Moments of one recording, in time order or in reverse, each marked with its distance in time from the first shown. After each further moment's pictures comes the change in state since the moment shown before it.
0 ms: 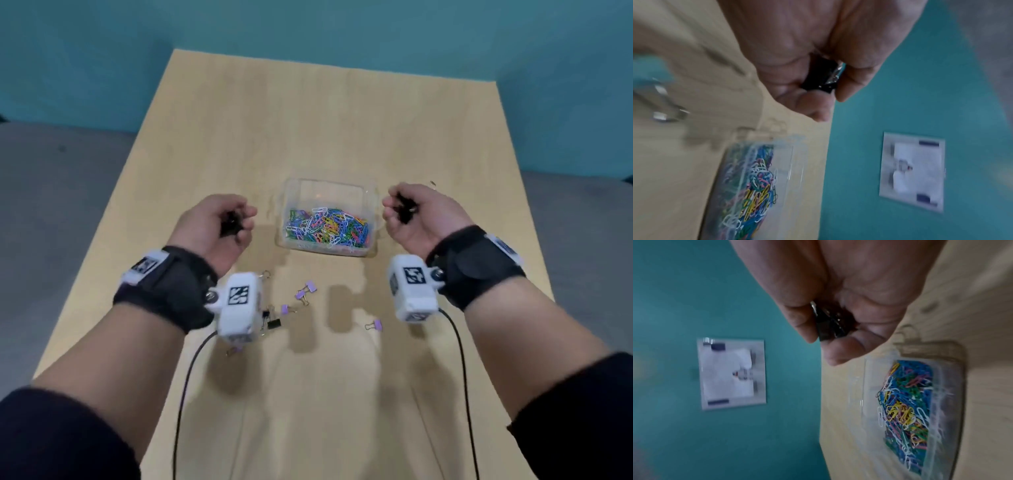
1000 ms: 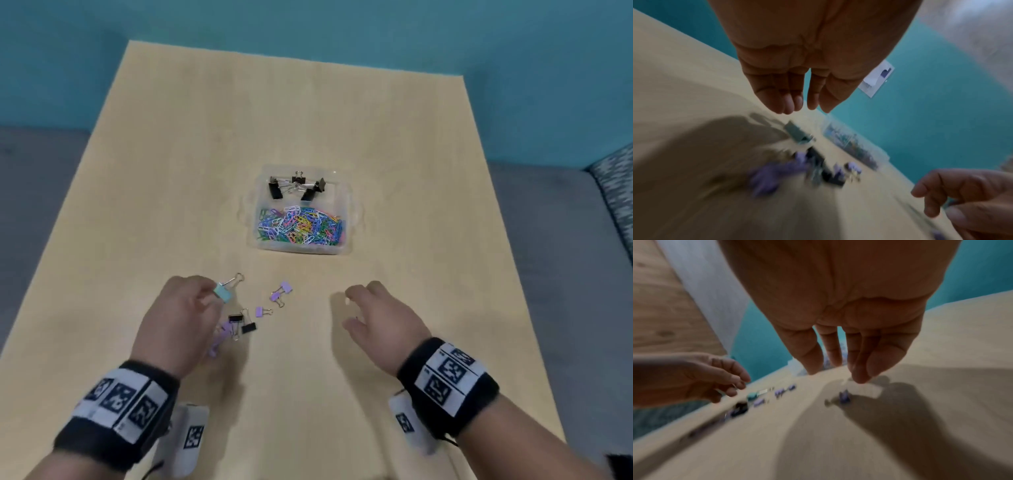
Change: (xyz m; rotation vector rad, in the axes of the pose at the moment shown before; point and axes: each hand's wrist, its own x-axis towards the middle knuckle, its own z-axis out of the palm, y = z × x) left_hand -0.053 -0.075 -0.055 1.348 0.147 0.494; right_hand -0.075 0.105 -0.051 -1.685 -0.111 -0.351
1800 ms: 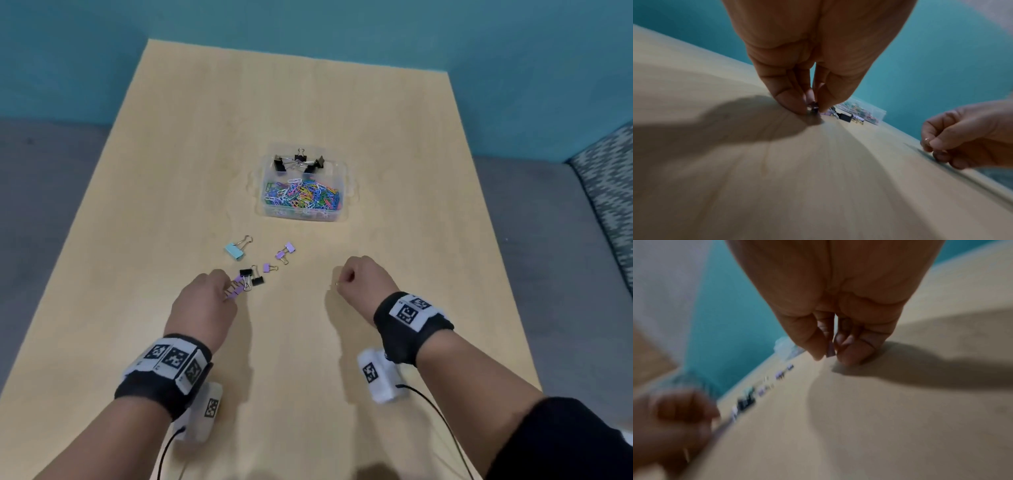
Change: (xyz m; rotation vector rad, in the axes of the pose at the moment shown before) left_hand -0.053 -0.024 0.024 0.199 -0.034 0.042; right_hand -0.004 -0.008 0.037 0.348 0.086 0.206
